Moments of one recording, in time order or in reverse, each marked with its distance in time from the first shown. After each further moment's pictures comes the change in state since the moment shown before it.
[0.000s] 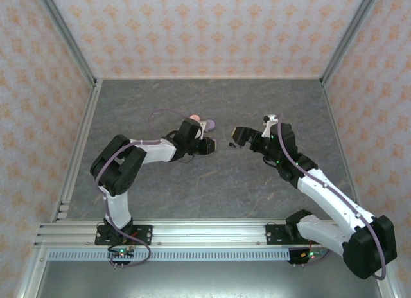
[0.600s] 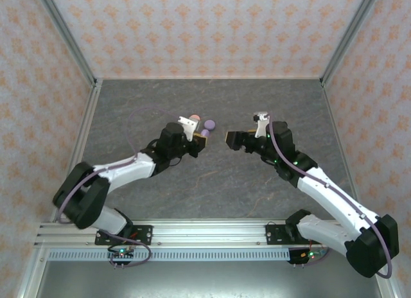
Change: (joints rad) left arm -0.024 -0.361 -0.209 0.112 -0.125 0.259; right arm 0.071 -0.002 0.072 -0.059 0.000 -0.192
